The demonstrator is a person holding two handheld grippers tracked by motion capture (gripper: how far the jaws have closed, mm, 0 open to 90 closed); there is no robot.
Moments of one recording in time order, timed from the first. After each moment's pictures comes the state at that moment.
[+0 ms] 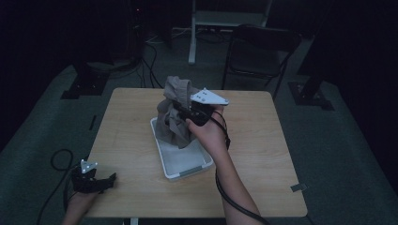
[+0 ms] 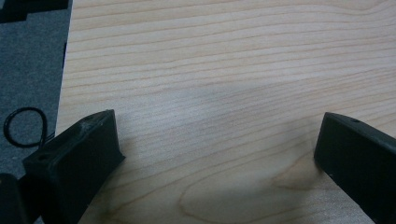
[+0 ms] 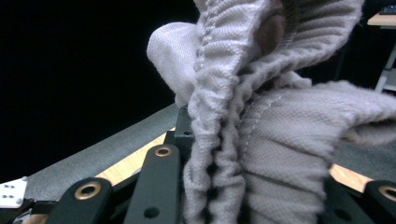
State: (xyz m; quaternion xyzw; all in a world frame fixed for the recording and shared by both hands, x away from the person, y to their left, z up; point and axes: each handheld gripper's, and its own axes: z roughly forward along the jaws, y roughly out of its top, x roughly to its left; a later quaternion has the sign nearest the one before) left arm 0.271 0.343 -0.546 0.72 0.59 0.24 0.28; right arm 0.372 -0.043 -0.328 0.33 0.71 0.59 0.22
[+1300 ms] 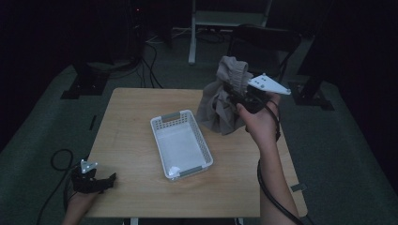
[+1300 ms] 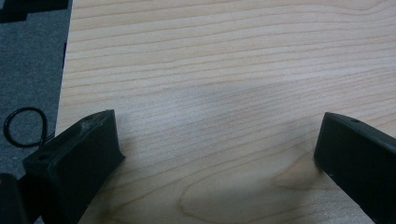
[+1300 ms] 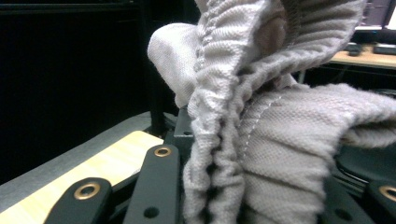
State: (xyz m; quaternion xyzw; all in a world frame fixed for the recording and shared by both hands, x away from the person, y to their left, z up) left arm 0.270 0.343 -0.546 0.72 0.59 0.24 0.28; right arm 0.369 -0.167 -0.279 0.38 0.66 0.57 0.31
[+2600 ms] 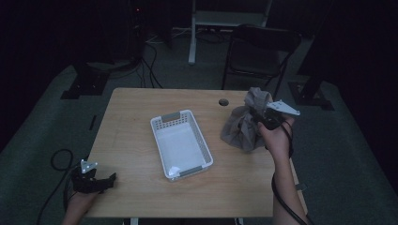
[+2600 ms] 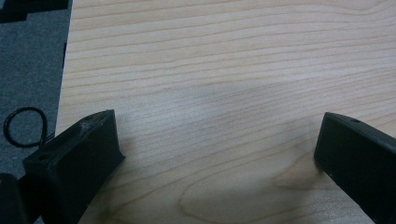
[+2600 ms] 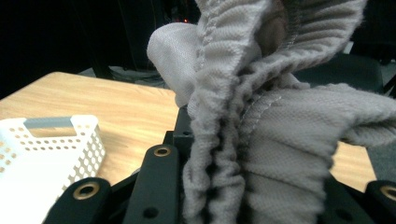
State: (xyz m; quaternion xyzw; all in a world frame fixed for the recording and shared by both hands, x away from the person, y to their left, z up) left arm 0.270 0.342 -0.546 0.72 0.59 0.24 0.28; right arm 0.400 -0.252 -0.397 0.49 0.66 0.48 0.30
